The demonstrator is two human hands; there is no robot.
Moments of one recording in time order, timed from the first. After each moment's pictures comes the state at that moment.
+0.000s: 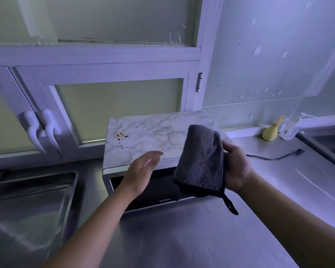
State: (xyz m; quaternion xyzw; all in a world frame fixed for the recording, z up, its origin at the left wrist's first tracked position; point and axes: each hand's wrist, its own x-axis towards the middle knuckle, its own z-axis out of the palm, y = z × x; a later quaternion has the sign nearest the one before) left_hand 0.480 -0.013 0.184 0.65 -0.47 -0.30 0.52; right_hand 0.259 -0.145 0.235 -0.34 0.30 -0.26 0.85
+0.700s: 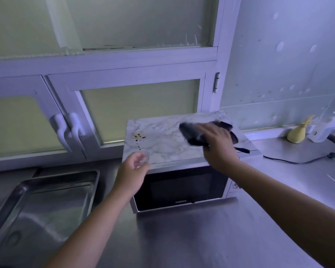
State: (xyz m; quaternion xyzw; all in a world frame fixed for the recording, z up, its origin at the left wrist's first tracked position) left_hand 0.509 0.022 0.186 0.77 -0.34 -0.19 0.51; right_hand 0.314 -0.162 0.224 -0.91 0.32 -0.26 0.11
